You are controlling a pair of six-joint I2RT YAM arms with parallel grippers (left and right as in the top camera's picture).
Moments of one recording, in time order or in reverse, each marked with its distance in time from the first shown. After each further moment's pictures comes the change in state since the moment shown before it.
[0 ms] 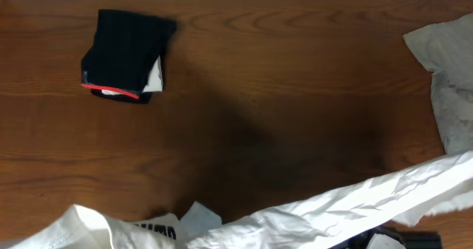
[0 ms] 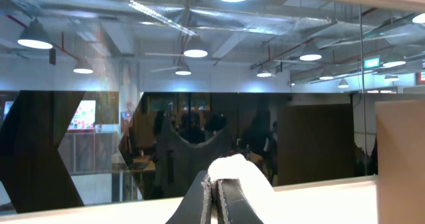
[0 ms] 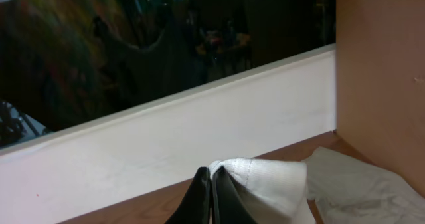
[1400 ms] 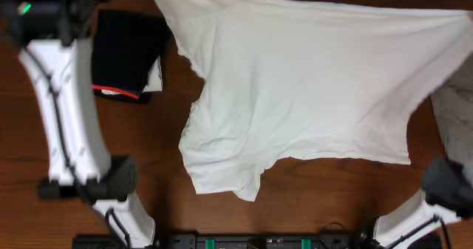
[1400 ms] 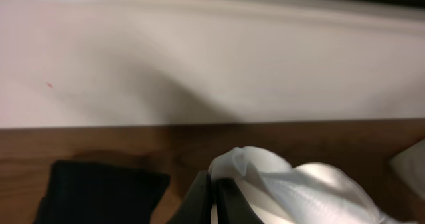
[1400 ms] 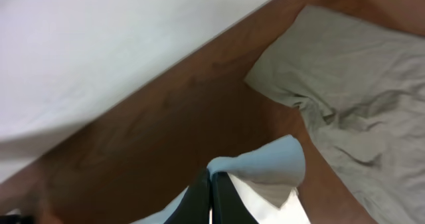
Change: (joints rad) left arm -0.001 0.989 -0.016 0.009 0.002 0.036; right arm 0.019 0.816 -0.021 0.056 0.062 0.000
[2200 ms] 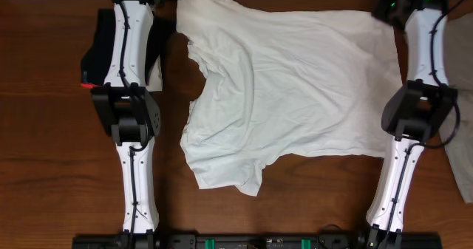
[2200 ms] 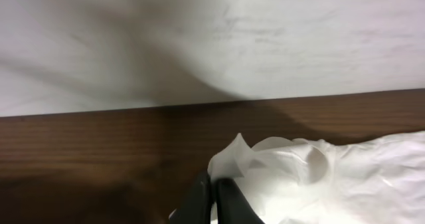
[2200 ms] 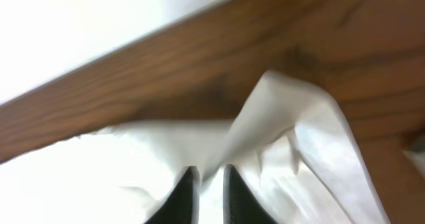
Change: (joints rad) left arm -0.027 0.612 0.000 0.414 -0.003 0.048; right arm 0.224 0.746 -0.005 0.592 0.004 -0.025
